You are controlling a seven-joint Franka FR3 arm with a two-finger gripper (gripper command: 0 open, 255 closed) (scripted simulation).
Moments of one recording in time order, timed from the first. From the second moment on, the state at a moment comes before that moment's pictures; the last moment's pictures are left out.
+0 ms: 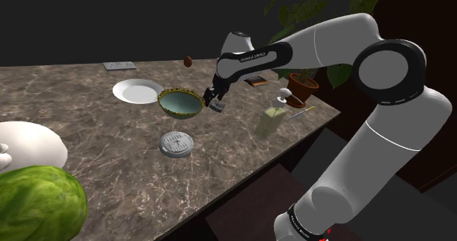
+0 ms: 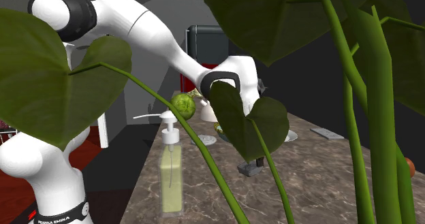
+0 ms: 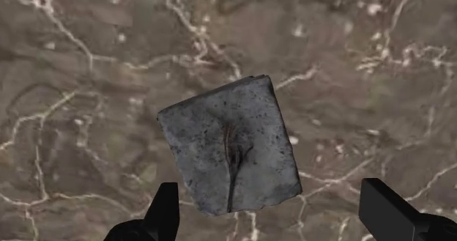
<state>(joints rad) -0.01 0.06 0.04 -2.16 -0.02 2.37 -0.17</state>
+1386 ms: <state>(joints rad) -0.02 0.08 0.04 -2.16 -0.02 2.39 -0.17</state>
